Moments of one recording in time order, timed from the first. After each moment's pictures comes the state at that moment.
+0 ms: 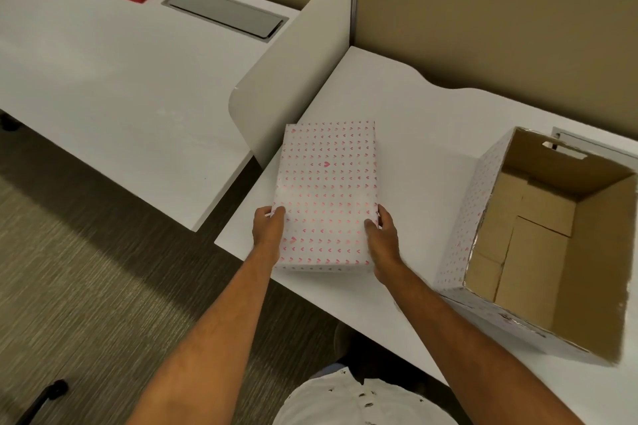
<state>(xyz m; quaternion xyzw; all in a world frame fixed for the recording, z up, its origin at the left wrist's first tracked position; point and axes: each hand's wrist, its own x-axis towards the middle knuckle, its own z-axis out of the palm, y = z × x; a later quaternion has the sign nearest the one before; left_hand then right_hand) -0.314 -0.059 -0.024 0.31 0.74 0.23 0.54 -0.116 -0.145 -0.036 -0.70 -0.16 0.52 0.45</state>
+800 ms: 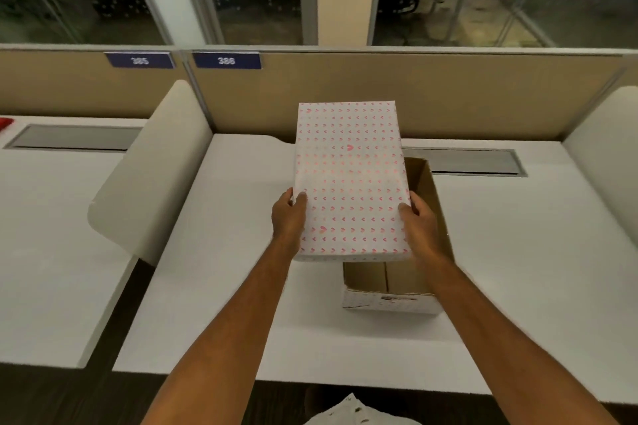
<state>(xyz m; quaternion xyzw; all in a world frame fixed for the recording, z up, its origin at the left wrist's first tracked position) -0.050 -0.111 0.086 0.59 0.50 0.23 0.59 0.101 -0.287 0.096 -0.76 -0.12 0.27 0.58</state>
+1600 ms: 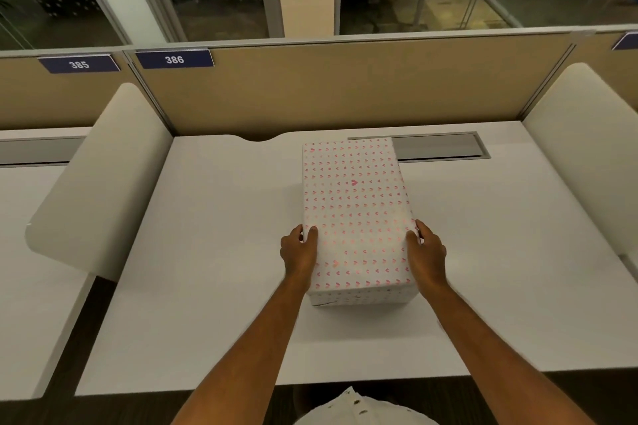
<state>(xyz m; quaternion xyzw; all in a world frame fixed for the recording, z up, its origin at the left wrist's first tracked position) -0.002 -0.200 0.017 0.60 0.53 0.15 0.58 0.155 -0.381 0.011 -0.88 -0.07 0.18 0.44</state>
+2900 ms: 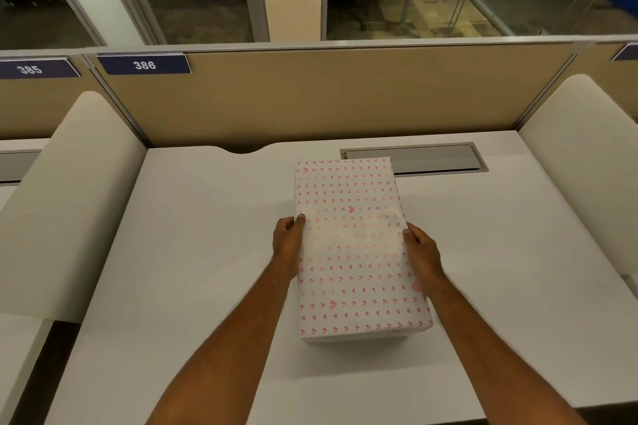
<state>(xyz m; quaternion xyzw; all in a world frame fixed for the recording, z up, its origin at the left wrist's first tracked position) 0.070 -0.108 -0.001 0.51 0.51 0.13 0.68 0.214 -0.327 0.020 -0.83 -0.04 0.26 0.49</state>
